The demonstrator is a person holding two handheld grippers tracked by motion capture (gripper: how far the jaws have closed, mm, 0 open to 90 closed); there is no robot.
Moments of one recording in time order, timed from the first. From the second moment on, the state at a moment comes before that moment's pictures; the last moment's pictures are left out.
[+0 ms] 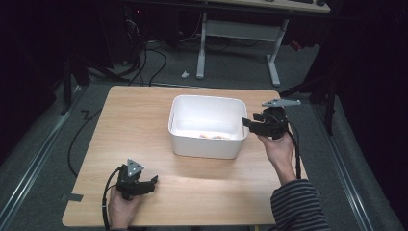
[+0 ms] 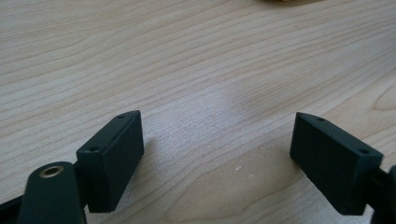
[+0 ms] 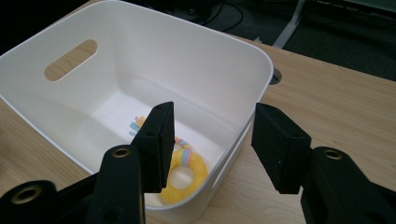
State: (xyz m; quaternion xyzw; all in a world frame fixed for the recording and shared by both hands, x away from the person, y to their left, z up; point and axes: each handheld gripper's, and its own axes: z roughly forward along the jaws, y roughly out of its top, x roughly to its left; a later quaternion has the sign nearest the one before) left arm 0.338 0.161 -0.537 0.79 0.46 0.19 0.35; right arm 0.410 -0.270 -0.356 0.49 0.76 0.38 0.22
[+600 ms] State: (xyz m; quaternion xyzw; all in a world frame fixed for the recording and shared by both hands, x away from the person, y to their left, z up) left arm 0.338 0.161 -0.537 0.79 0.46 0.19 0.35; right arm 0.379 -0.304 -0.343 0.49 0.74 0.39 0.24
